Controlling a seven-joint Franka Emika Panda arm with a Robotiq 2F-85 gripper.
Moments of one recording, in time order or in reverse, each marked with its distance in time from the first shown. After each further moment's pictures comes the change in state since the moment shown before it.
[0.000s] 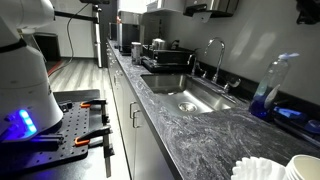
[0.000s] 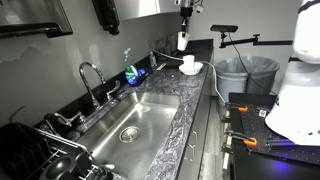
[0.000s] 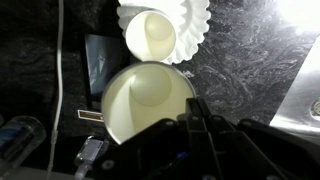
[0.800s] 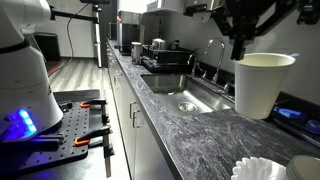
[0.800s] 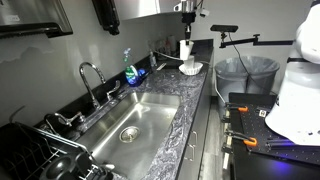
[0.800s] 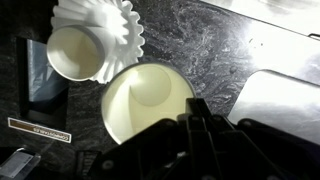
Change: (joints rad) arm 0.131 -0.221 0.001 -0.312 -0.119 -0.001 0.023
